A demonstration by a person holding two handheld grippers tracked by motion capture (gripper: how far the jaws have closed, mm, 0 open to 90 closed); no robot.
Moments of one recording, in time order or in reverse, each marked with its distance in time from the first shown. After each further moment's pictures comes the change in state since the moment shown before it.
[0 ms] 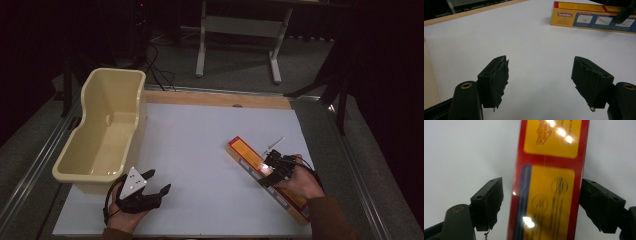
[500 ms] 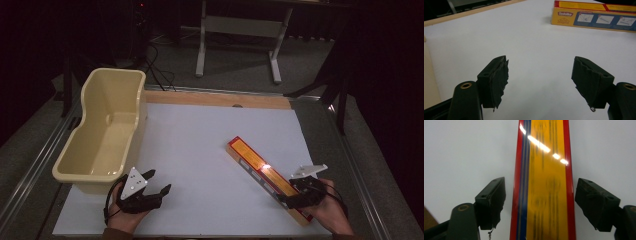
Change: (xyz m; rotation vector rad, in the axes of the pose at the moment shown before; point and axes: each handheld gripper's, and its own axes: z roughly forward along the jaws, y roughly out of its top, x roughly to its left) left arm -0.001 0.000 0.001 0.003 0.007 0.008; right arm 0.012 -0.096 -0.030 -0.279 -0.021 0.070
